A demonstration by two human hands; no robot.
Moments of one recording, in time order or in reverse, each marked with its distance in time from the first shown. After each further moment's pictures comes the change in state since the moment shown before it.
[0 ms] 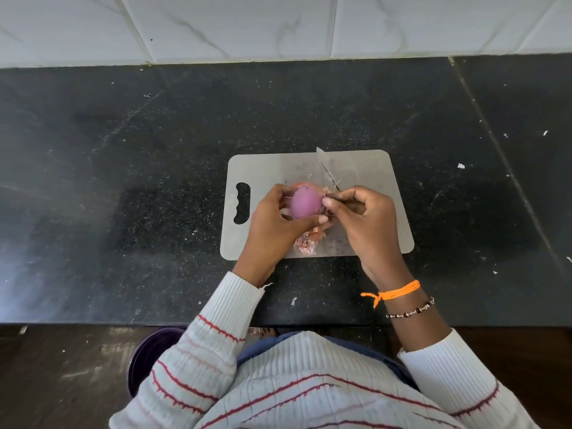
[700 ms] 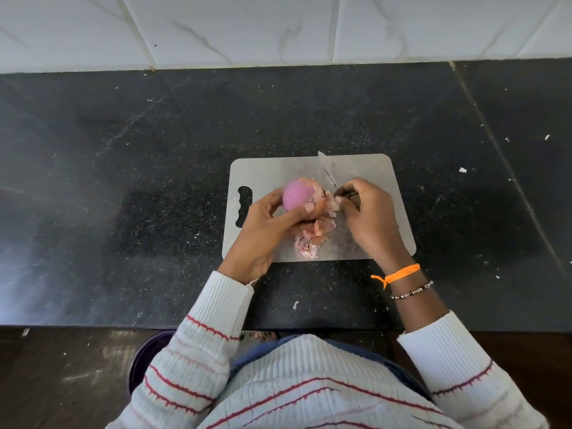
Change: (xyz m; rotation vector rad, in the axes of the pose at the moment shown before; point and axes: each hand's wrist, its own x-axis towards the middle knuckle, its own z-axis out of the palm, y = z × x) left_hand 0.001 0.005 -0.011 -0.489 -0.158 -0.148; right_hand 0.027 0.015 -0.005 -0.405 -0.093 -0.149
